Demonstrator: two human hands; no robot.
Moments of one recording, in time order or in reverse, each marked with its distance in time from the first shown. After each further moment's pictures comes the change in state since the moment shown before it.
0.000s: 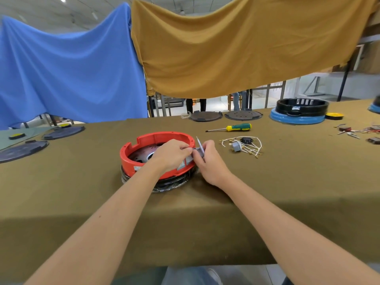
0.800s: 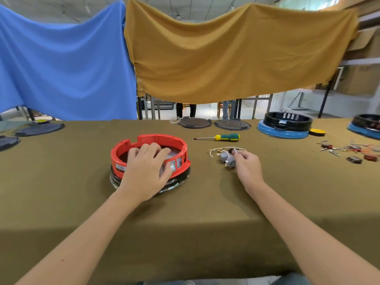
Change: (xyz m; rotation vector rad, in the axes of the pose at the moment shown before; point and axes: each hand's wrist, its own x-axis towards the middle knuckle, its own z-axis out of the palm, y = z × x) left_hand -0.015 -0.038 0.023 0.489 0.529 0.323; right_hand 0.012 0.050 -0.098 0.026 0.461 0.339
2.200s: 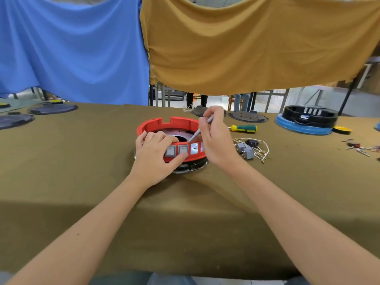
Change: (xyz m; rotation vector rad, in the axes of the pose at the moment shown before) left_hand -0.015 -0.017 0.026 -0.292 0.104 -0.160; right_hand -0.054 -0.082 0.078 -0.001 -0.314 -0.675
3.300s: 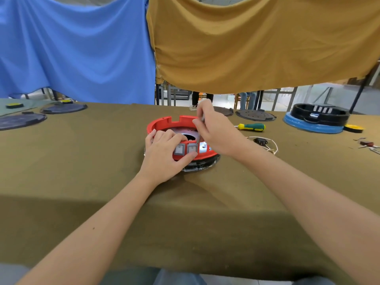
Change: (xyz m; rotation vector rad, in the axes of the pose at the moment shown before) left_hand 0.001 -0.002 0.003 -0.001 0.034 0.017; right_hand 0.022 -0.014 -0.007 -0.271 -0.336 -0.145
